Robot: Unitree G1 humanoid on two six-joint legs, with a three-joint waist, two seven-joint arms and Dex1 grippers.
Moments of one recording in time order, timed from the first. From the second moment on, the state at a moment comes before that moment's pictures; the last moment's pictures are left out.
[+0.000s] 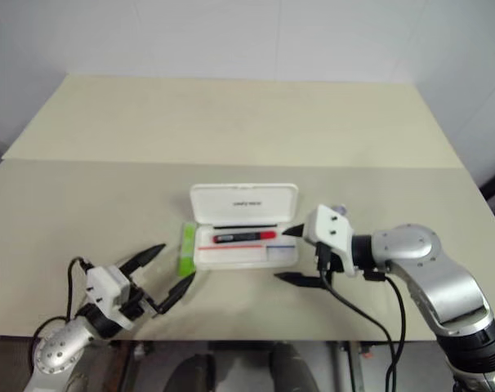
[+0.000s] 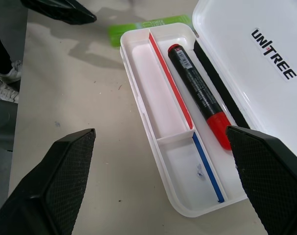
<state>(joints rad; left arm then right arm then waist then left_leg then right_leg) 0.34 0.32 0.12 -0.46 -0.26 -0.03 -0.55 -0.33 -0.82 0.07 -0.50 0.42 0.65 1.05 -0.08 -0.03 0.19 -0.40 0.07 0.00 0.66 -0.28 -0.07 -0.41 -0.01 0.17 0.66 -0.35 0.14</state>
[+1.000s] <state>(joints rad) 0.32 0.26 0.03 -0.48 -0.15 0.23 -0.31 -0.10 -0.79 -0.19 -0.58 0.63 0.58 1.00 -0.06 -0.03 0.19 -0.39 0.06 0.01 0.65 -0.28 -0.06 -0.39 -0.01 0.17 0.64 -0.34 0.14</state>
